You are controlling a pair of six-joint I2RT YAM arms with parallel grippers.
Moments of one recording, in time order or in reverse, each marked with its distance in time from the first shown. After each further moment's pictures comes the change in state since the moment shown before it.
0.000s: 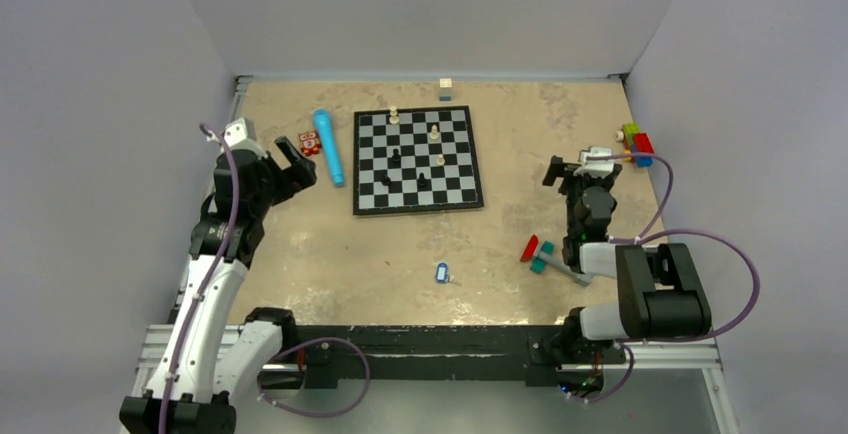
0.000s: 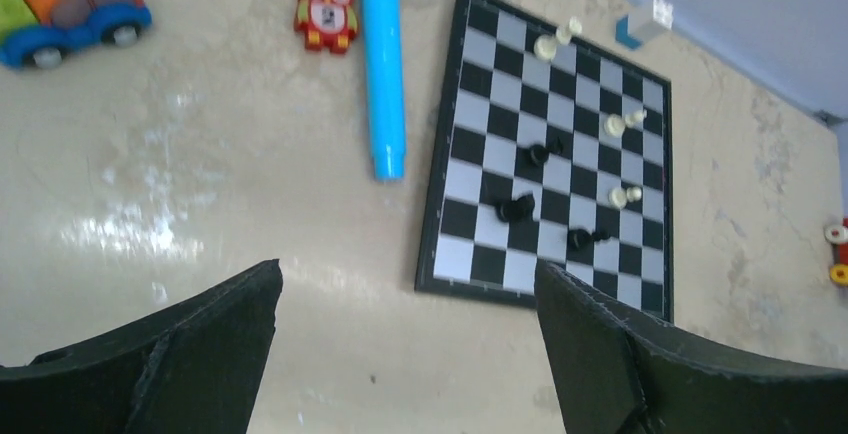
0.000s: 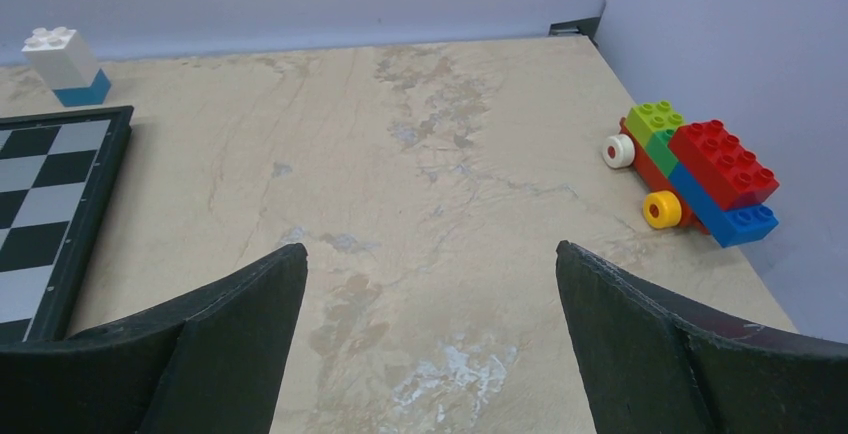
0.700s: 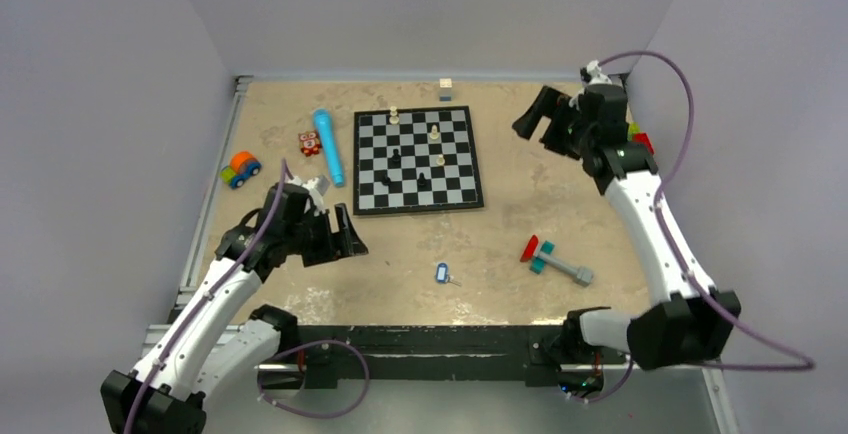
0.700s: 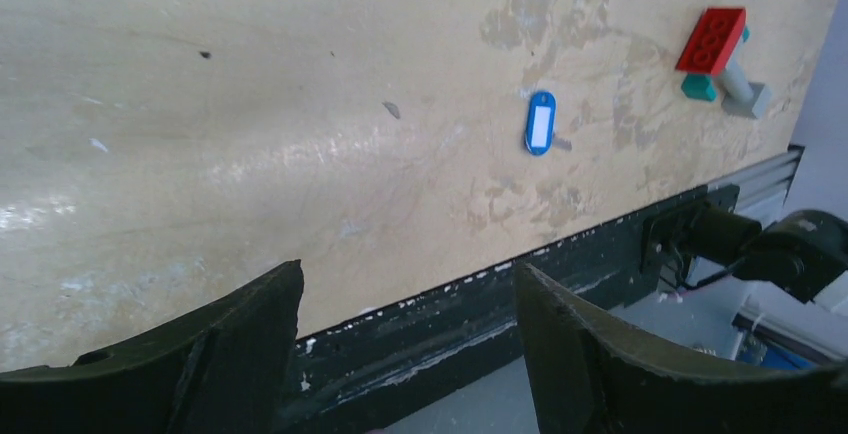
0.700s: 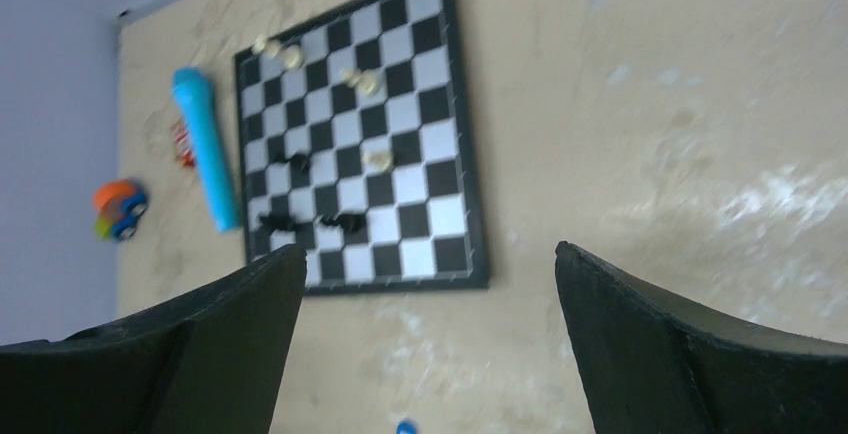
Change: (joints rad) left arm -0.257 -0.046 -0.134 -0.391 0.371 -0.108; right arm 0.104 -0.054 1.024 -1.630 -0.251 0.506
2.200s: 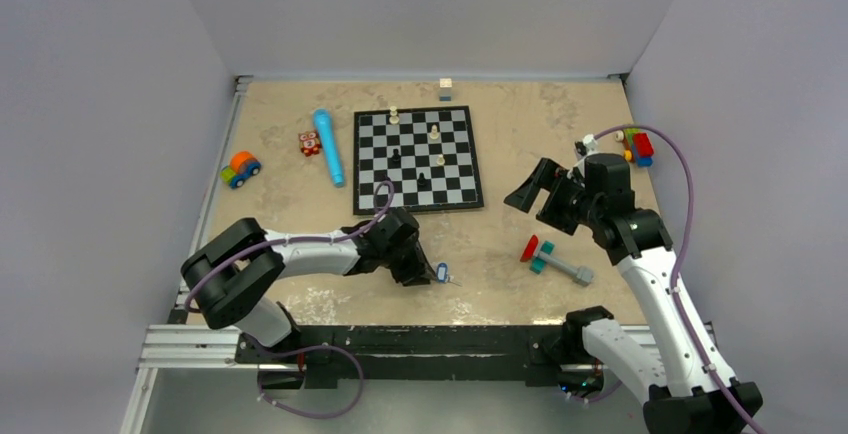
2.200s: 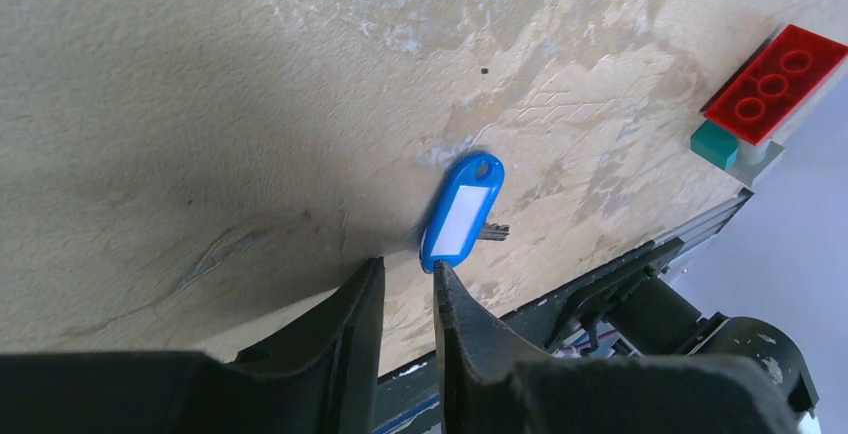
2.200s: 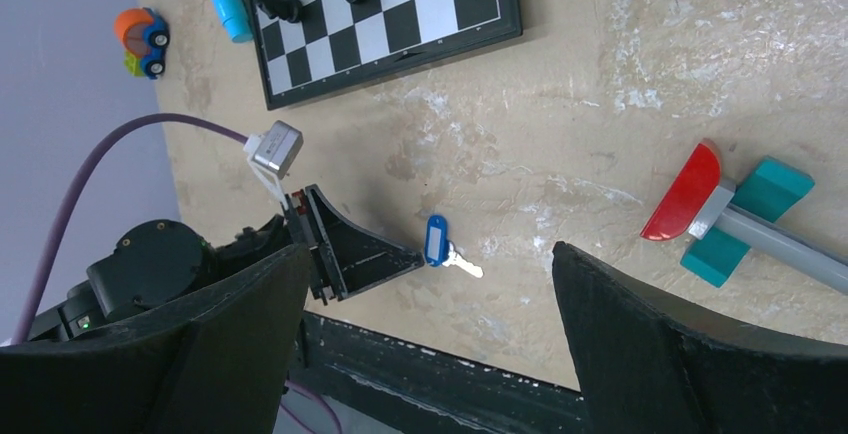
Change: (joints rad) left arm -0.570 0.733 -0.084 0.747 -0.121 -0.727; right arm 0.088 -0.482 -0.379 -0.288 -0.189 0.194
